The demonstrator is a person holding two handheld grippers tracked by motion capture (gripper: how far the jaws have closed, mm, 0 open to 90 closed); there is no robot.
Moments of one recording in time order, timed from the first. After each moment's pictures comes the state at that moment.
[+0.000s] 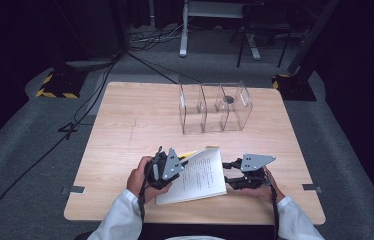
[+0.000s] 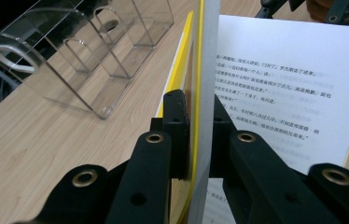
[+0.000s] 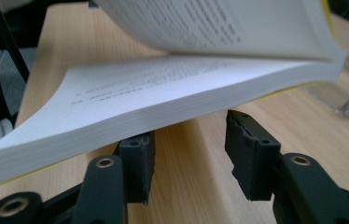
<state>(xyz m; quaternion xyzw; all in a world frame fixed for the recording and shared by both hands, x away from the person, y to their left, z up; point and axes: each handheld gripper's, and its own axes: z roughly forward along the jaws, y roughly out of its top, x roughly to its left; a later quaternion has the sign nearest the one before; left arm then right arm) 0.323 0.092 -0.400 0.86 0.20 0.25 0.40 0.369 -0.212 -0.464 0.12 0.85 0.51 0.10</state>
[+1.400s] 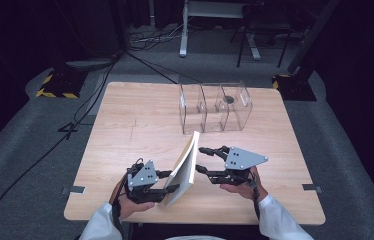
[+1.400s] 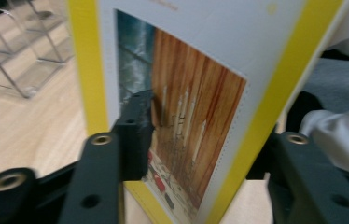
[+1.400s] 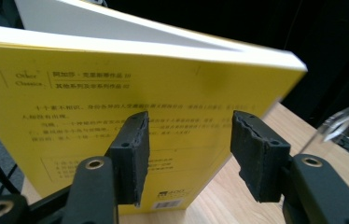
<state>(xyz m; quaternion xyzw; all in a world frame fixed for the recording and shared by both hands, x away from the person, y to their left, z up) 0.296 0.147 -0.424 0.85 0.18 0.10 0.49 0.340 -0.141 -0.390 0.09 0.79 0.57 0.19</state>
